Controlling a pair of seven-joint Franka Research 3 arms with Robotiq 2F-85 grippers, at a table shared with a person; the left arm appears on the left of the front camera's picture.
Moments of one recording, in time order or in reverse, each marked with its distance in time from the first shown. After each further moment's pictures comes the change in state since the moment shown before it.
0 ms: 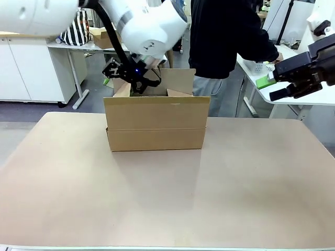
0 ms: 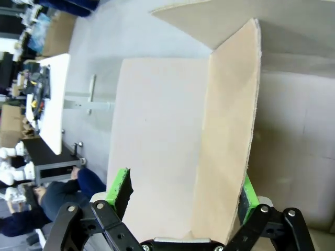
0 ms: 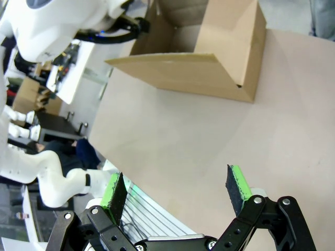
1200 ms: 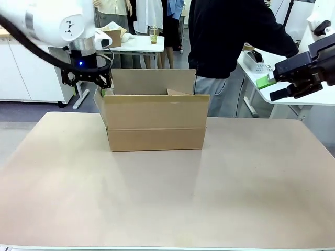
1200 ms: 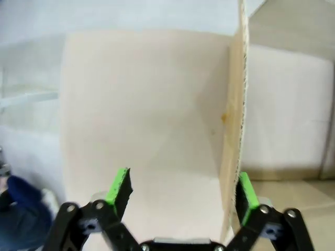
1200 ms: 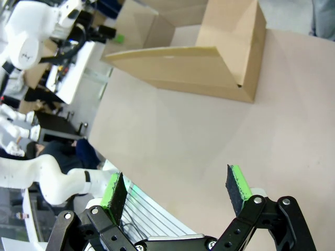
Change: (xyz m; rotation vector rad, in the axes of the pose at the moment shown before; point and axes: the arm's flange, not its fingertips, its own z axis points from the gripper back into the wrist) left arm -0.019 0.146 -0.082 -0.538 0.101 0.032; right arm 0.000 0.000 0.000 0.000 0.000 0.000
